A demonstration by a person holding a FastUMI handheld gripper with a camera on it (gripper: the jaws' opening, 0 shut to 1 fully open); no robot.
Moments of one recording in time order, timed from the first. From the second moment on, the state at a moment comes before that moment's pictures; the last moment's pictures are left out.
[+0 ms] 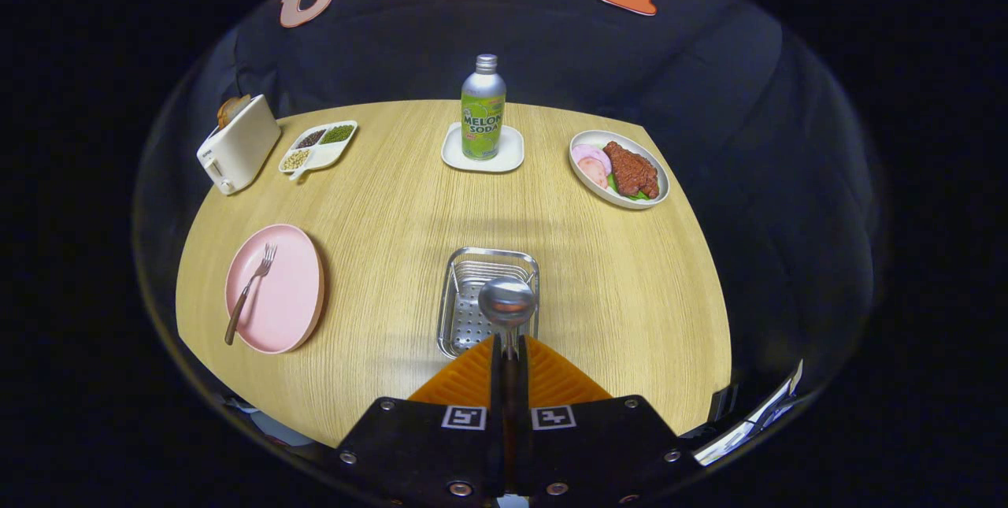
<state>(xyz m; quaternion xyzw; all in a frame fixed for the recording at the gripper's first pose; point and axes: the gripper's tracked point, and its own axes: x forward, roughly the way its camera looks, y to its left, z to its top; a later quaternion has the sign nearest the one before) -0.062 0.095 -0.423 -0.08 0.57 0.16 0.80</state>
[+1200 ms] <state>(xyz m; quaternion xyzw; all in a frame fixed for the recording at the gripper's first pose) 0.020 0.169 -0.225 0.05 0.19 0.16 0.97</state>
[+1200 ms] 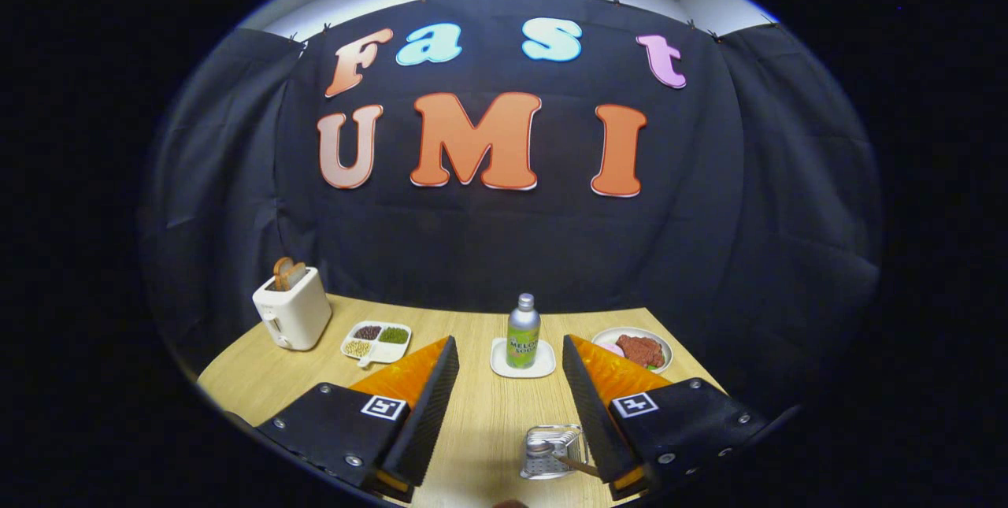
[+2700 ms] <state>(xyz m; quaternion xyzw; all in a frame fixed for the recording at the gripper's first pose) -0.161 0.411 -0.410 -0.02 0.47 0.26 0.84</state>
